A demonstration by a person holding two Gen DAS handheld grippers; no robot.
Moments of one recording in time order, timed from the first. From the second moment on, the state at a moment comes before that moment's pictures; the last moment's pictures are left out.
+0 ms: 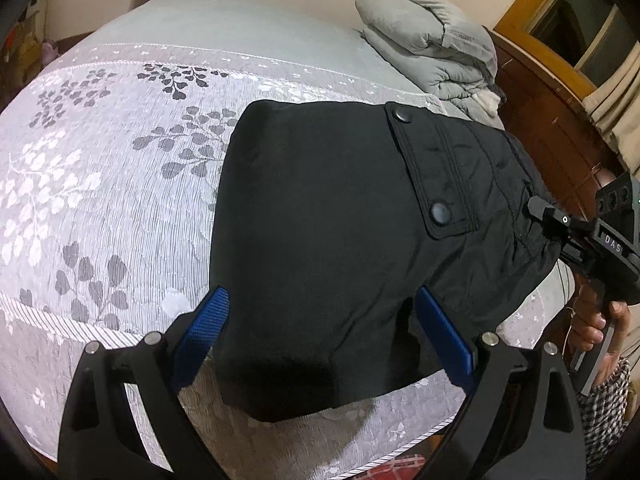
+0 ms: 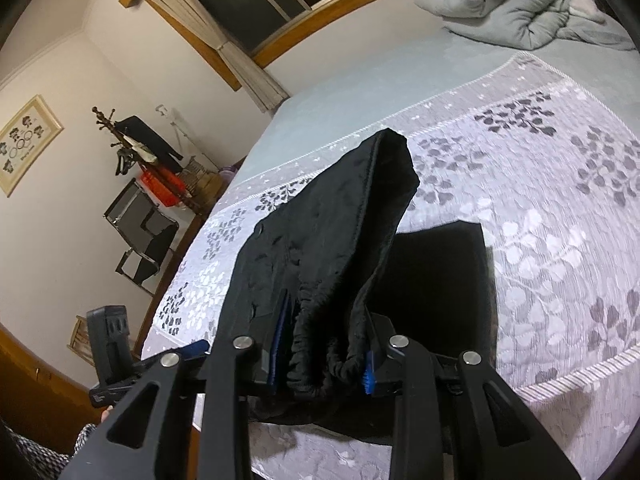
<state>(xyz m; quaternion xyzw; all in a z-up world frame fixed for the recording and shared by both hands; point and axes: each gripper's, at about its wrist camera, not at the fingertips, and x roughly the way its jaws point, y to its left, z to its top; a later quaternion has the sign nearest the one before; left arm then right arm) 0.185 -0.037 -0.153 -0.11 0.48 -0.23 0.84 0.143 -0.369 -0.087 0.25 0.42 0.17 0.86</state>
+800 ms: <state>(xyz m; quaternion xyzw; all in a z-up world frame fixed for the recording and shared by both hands) 0.190 -0.063 -0.157 -0.04 0.49 -0.20 0.85 0.145 -0.381 -0.172 0.30 0.47 0.13 0.82</state>
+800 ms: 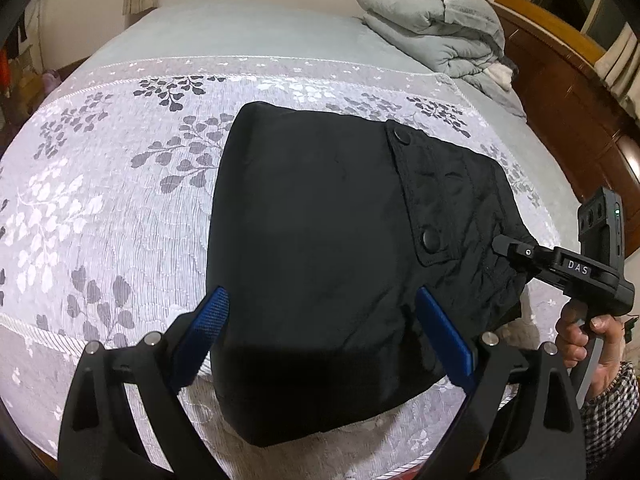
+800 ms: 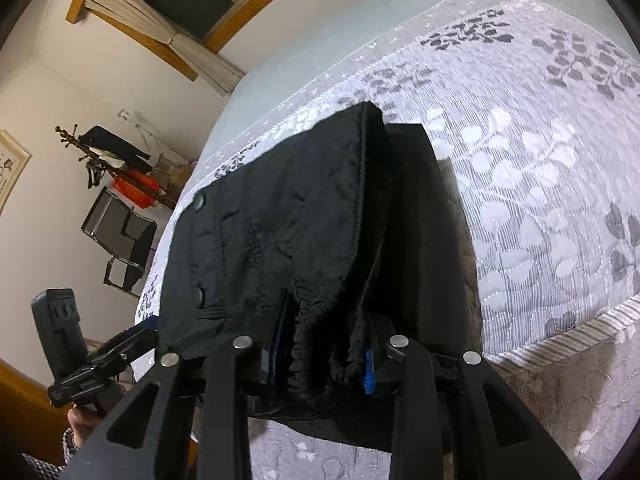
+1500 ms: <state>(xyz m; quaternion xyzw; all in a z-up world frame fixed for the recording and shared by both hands) 0.188 -0.049 -0.167 -0.04 0.51 -0.17 0.84 0.115 -0.383 -0.164 0.26 0.48 0.14 0.83</state>
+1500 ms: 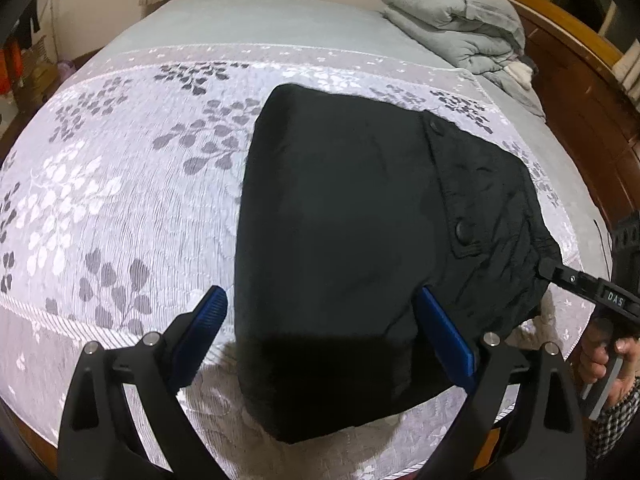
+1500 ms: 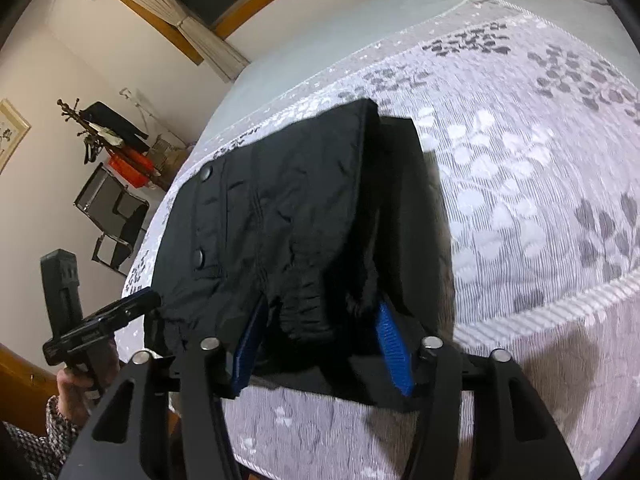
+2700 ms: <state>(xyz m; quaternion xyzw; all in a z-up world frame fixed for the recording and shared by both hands) 0.187 -0.076 -0.155 -0.01 0.49 -0.18 0.85 0.117 -0.390 -0.165 0.23 0.49 0.11 0.84</state>
